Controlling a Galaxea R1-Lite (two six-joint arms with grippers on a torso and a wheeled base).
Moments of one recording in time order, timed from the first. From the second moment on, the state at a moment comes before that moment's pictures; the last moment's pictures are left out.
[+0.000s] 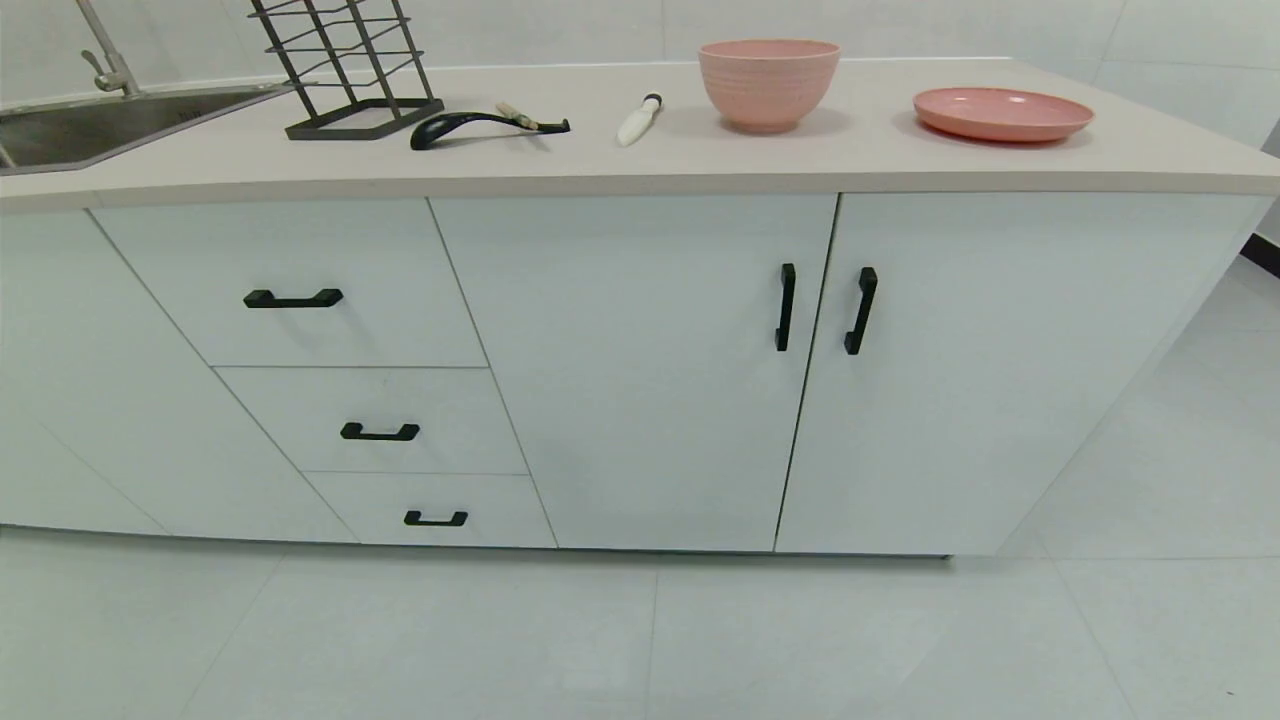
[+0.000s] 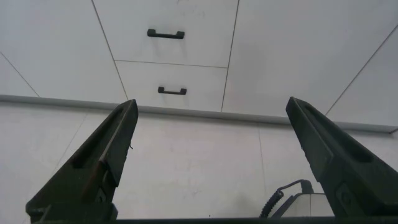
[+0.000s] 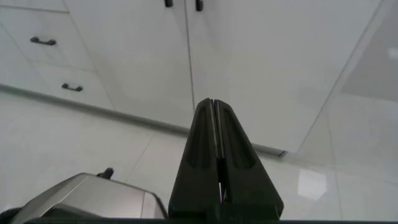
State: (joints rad) left arm 0.00 0.00 0.00 0.00 0.05 -0.05; right arm 0.01 0.11 -0.12 -0.04 0.28 -0.01
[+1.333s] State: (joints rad) left arm 0.00 0.00 0.00 -0.04 0.04 -0.05; right arm 0.17 1.59 -0.22 -1.39 0.52 -0.09
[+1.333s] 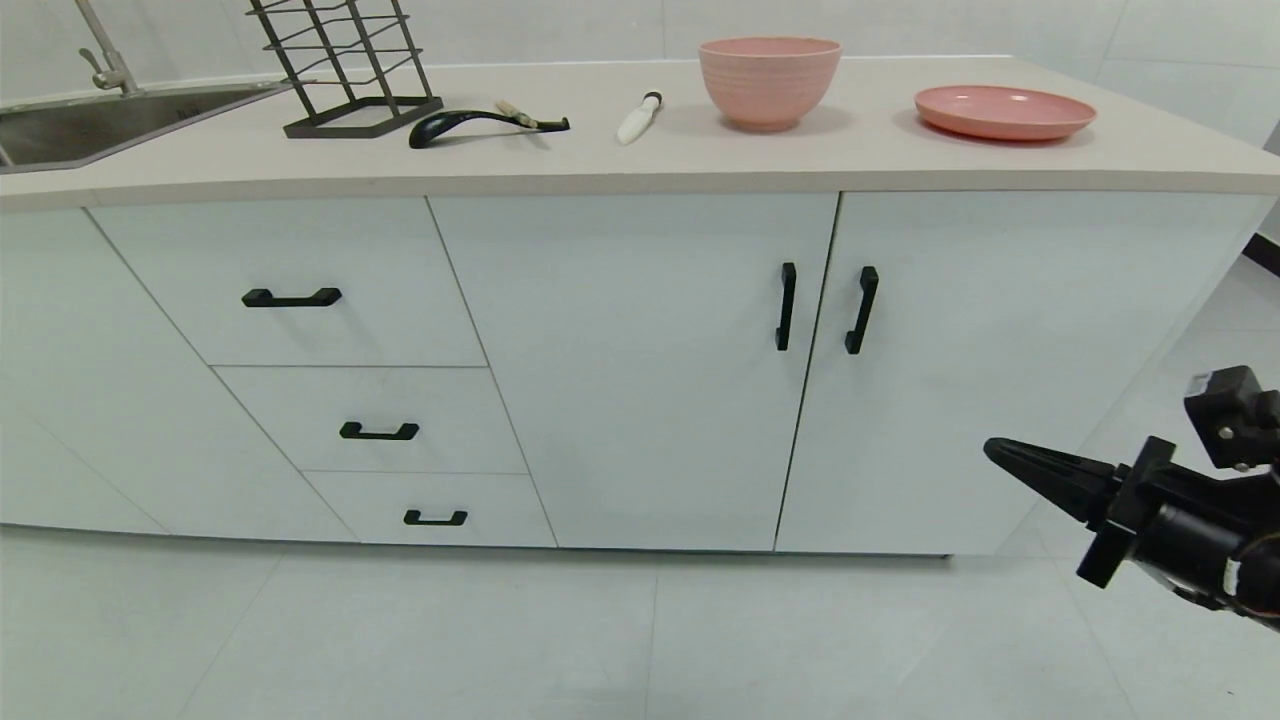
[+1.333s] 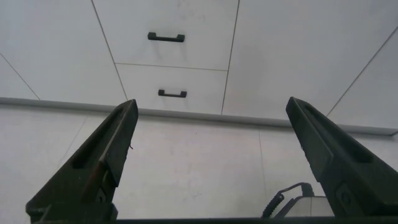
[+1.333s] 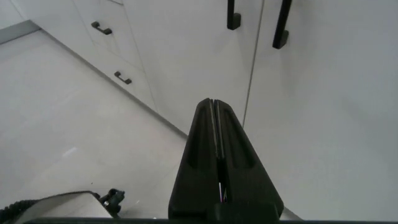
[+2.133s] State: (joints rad) left arm -0.16 0.38 -0.30 -0.33 -0.30 -0.12; right arm 0.28 1.74 -0.49 -1.43 0.53 -0.10
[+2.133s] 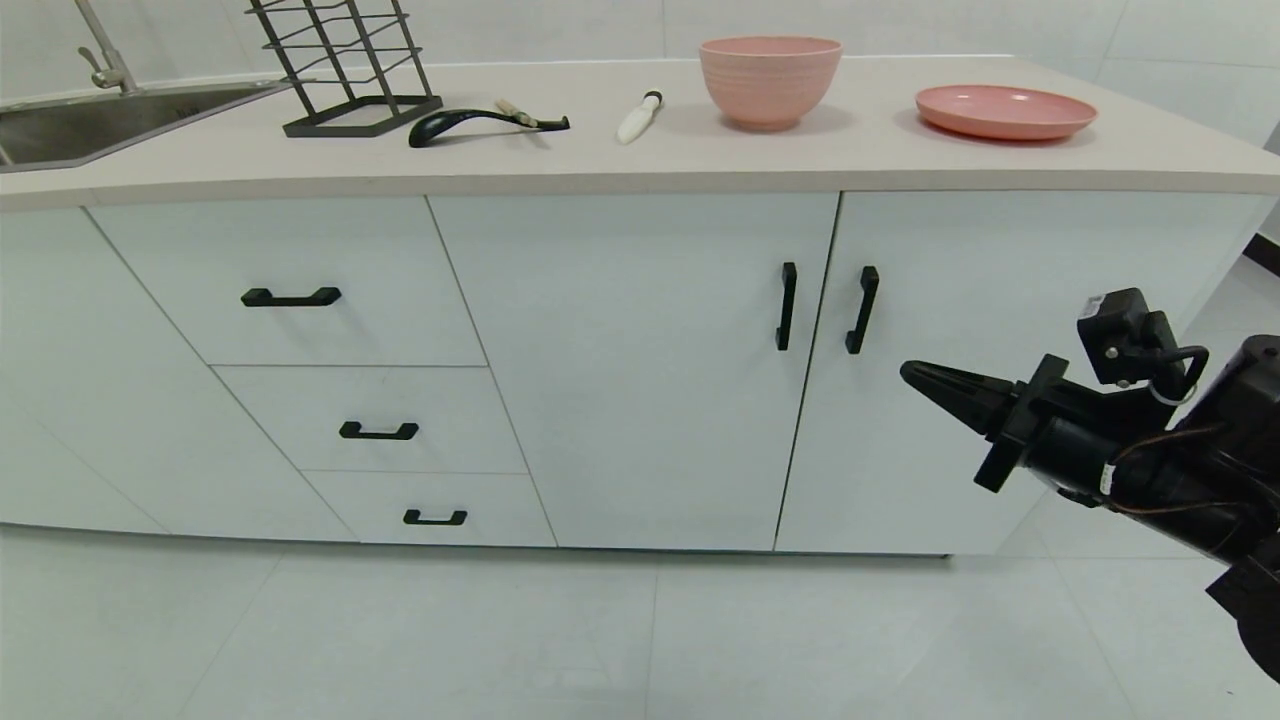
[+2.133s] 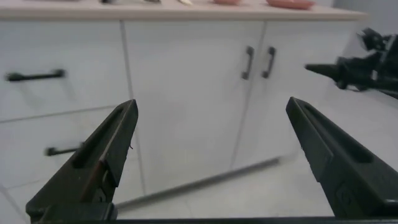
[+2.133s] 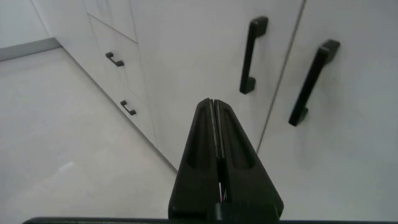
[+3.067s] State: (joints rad) left arm -0.32 1.16 -0.31 -0.87 -0.90 0.21; right arm 0.35 1.65 -0.45 -1.44 0.53 -0.11
